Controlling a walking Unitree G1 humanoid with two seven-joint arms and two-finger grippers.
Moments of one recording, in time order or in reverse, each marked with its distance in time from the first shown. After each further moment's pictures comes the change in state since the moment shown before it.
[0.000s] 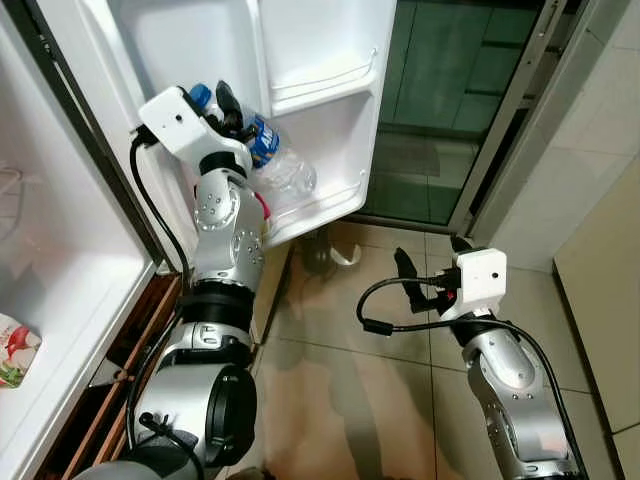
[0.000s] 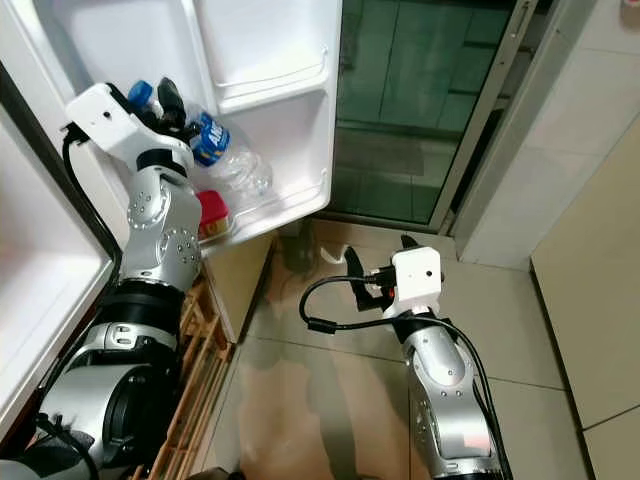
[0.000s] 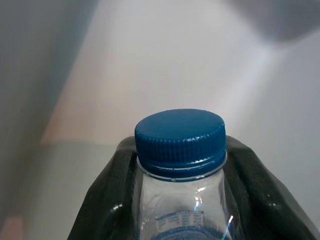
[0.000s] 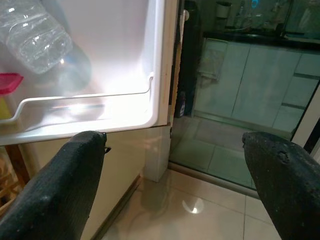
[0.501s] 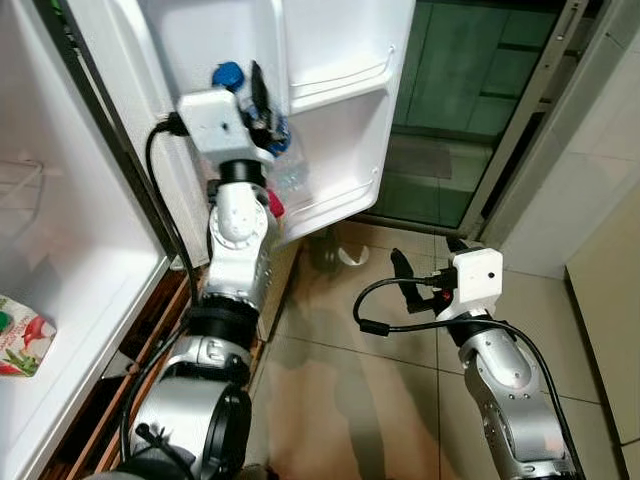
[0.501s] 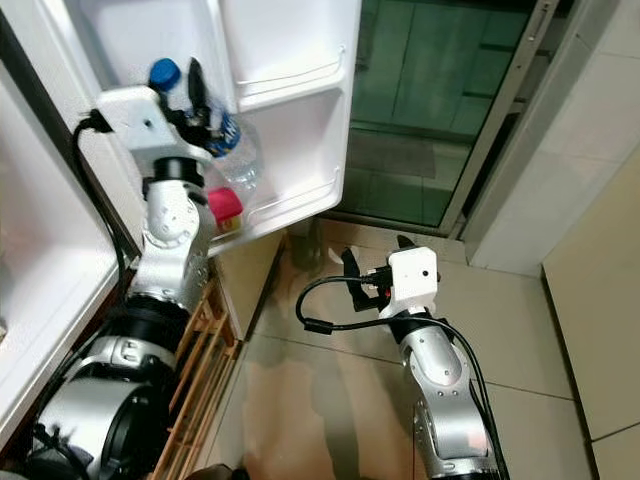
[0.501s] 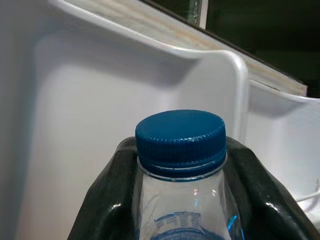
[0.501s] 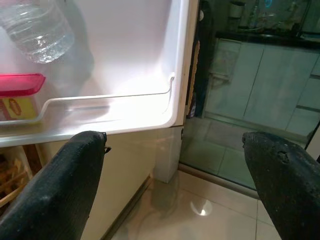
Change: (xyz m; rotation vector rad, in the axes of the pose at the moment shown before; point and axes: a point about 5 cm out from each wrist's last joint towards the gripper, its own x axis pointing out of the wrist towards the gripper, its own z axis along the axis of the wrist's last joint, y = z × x) left arm -0.026 -0.028 -0.006 0.224 -0.168 -0.251; right arm 0.001 0.003 0.000 0.005 0.001 0.008
